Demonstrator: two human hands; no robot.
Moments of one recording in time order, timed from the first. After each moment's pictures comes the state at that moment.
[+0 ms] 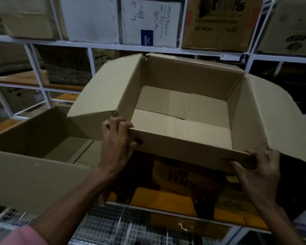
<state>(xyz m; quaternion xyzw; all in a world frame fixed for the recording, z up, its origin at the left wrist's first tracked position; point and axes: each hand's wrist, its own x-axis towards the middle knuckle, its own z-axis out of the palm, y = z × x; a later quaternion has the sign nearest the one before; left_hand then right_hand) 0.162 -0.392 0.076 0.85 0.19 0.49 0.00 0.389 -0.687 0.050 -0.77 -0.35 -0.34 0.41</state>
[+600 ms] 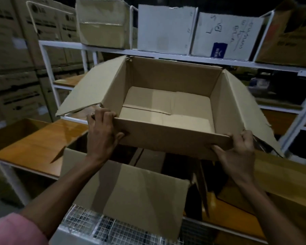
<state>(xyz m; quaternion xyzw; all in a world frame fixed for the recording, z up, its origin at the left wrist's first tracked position) -0.104 -0.119 0.097 0.83 0.28 0.48 -0.02 0.176 -0.375 0.085 -0.76 -0.41 -0.32 0.39</state>
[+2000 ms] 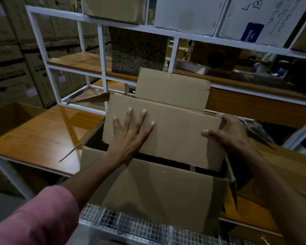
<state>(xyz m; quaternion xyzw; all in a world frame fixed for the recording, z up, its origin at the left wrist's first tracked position) -0.099 0.000 0.021 0.96 0.22 0.13 -0.13 0.163 -0.221 0.098 -0.87 -0.36 -0.03 0.33</state>
